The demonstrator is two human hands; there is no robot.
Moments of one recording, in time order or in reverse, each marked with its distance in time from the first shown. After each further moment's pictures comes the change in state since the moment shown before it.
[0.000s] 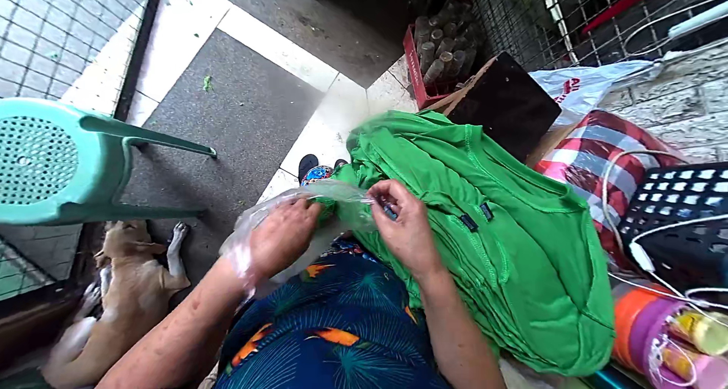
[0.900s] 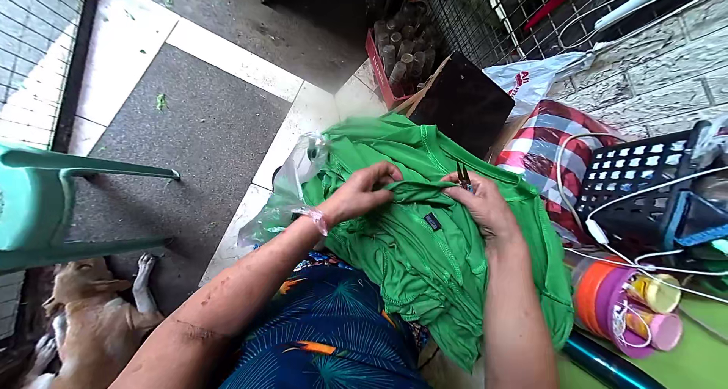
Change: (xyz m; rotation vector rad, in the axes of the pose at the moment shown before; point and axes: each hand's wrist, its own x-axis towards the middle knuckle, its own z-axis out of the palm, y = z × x) left_hand 0.128 0.078 0.025 -0.795 0.078 0.509; right_hand -0.003 0.059 -0.161 -0.087 0.074 0.309
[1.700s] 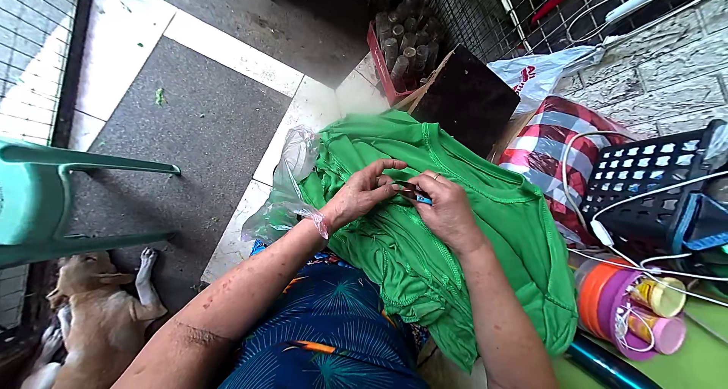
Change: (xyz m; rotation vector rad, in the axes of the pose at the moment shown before) left_hand -0.005 -0.002 0.009 -0.295 0.070 -0.084; right_hand 0.008 -0.012 0.053 -0.447 0.067 -0.583
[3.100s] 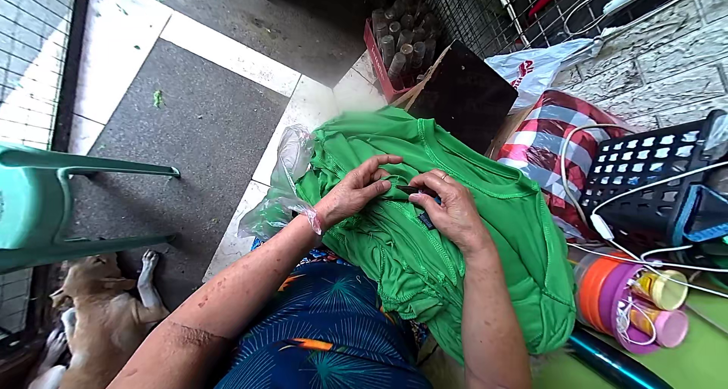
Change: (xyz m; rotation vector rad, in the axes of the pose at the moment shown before) left_hand 0.013 -0.015 -0.006 -0.021 -0.037 0.050; right_hand -0.014 0.015 -0.011 0.098 -0.077 0.154
